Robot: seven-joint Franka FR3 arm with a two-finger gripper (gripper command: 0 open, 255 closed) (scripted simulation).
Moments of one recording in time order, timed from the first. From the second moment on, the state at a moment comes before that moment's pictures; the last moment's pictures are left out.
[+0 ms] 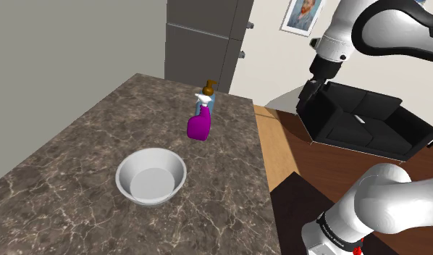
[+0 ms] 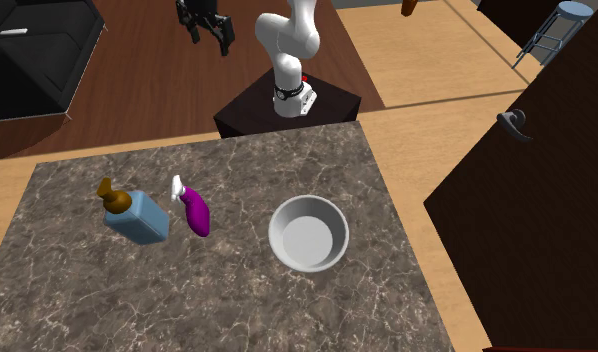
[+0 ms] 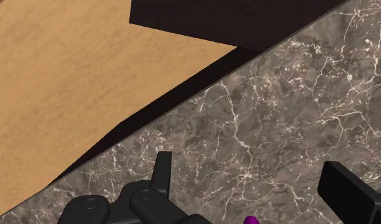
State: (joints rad) arm 0.02 -0.76 0.01 -2.32 -0.10 1.58 -0.10
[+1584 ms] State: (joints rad) arm 0.17 -0.21 0.14 -2.32 0.22 2.12 0.04
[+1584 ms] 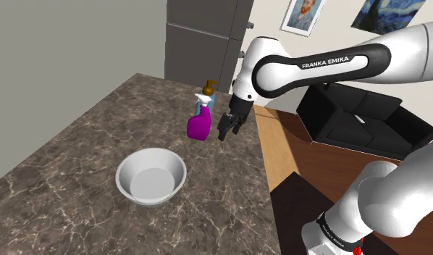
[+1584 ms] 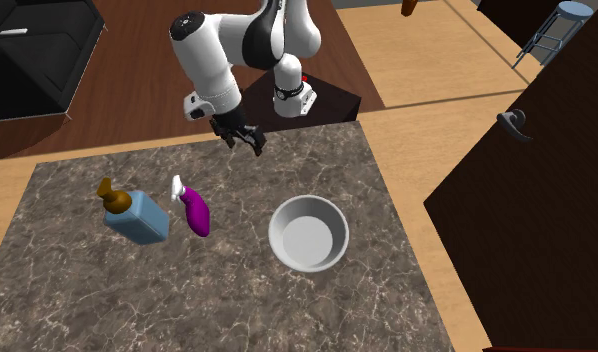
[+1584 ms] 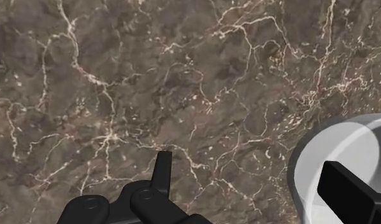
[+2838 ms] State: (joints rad) arm 0.27 0.33 0.23 -1.97 0.38 2.36 0.05
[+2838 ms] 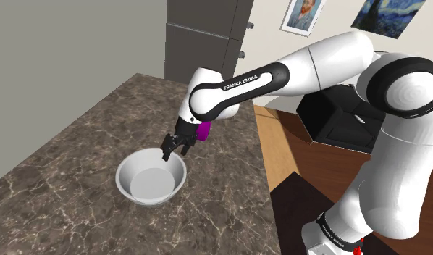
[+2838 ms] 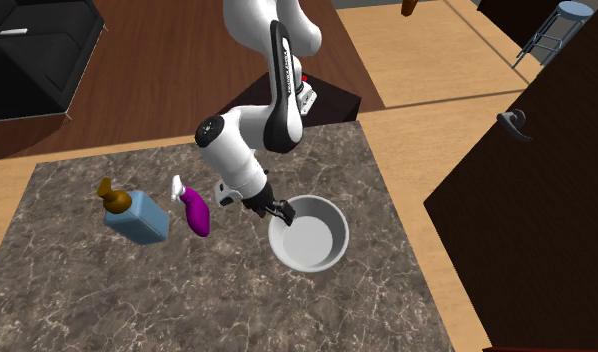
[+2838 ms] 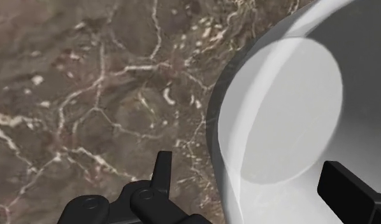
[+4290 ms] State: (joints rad) arm 0.27 0.32 0.23 -1.97 0.38 2.35 0.06
